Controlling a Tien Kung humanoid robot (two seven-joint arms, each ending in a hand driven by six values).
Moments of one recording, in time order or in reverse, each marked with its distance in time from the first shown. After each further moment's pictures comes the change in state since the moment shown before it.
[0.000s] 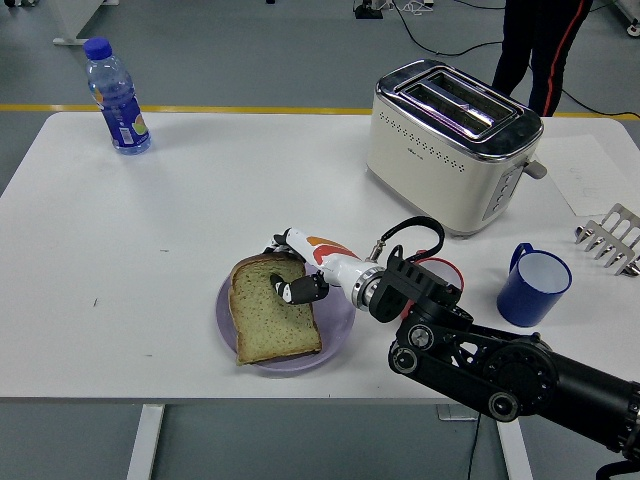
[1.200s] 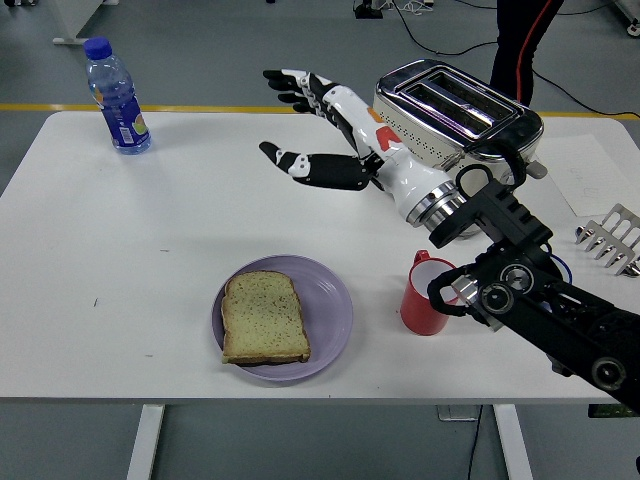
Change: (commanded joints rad) left arm 0.002 0.001 0.015 0.000 -0.018 -0.001 -0.003; right arm -0.047 -0.161 0.375 0.401 0.300 -0.068 0.308
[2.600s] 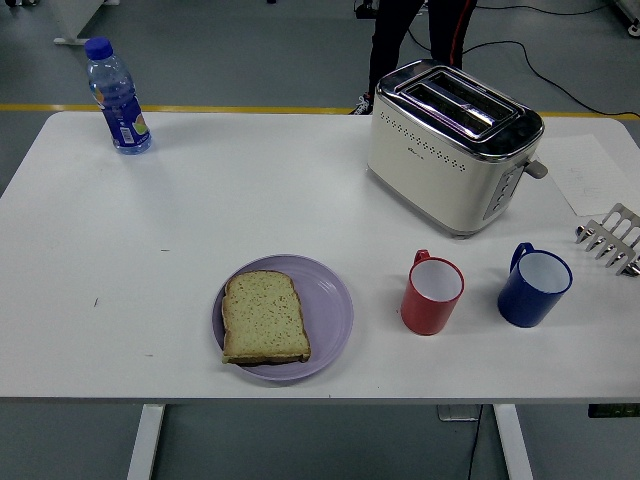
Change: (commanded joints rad) left arm 0.032 -0.012 -0.035 0.000 0.031 0.011 0.001; right arm -0.495 -0.240 0.927 -0.347 1.150 0.117 0.238
